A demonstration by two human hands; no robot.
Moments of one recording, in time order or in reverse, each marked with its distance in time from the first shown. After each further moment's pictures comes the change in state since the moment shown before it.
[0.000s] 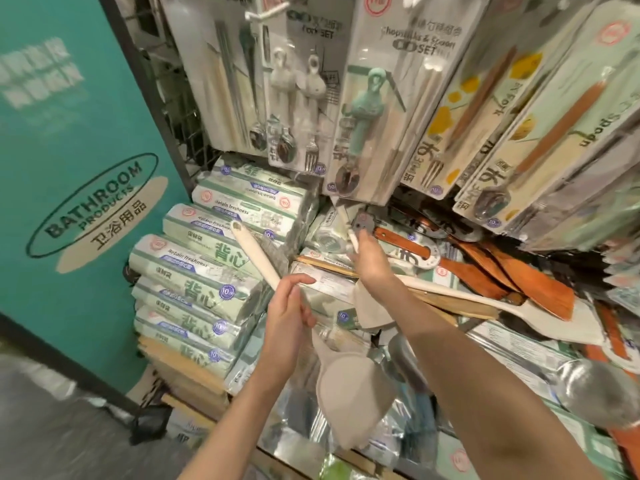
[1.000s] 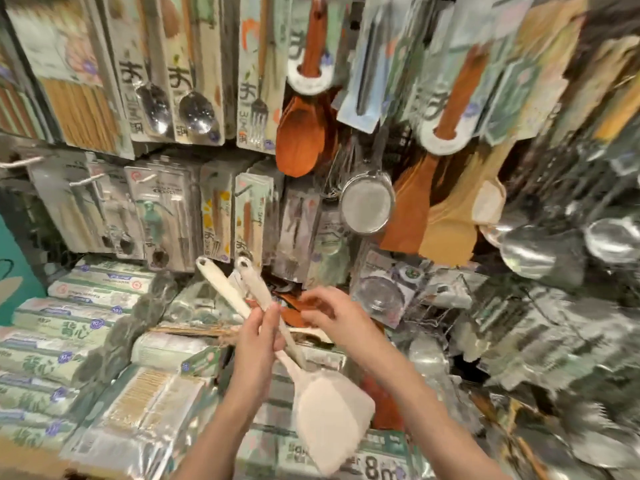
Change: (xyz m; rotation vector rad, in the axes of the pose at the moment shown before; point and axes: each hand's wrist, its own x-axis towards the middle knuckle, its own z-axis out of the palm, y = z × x) left_hand -0.172 0.077 0.226 -0.104 -0.192 0.150; right_hand -0.288 0.092 -0.288 0.267 0.138 -0.315
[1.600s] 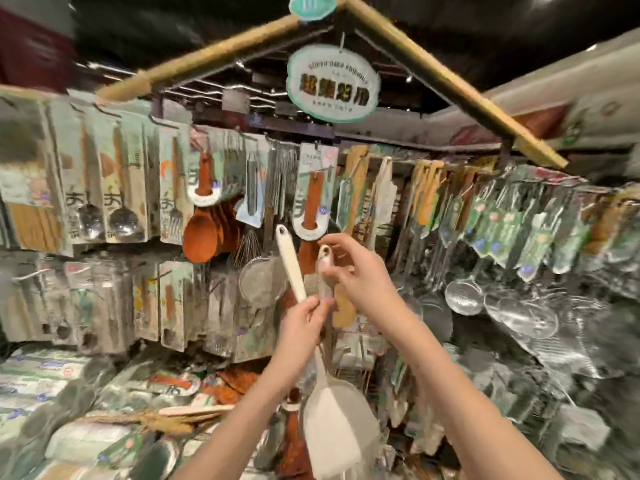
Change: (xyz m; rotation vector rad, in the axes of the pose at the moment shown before) left_hand -0.069 0.099 0.235 0.314 -0.340 0.347; right_hand -0.082 -0.051 -0.248 -0.070 0.402 -0.332
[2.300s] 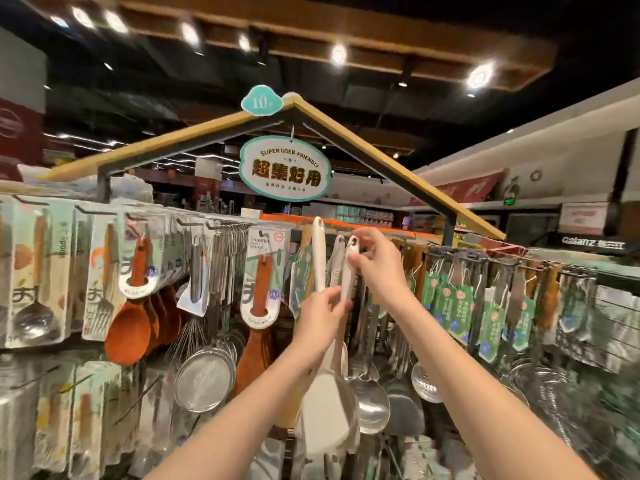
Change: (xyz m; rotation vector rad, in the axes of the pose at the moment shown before) left_hand 0.139 0.093 0.084 0.247 -0.060 0.267; right_hand 0.114 0.033 -0.124 -0.007 0.418 0.057
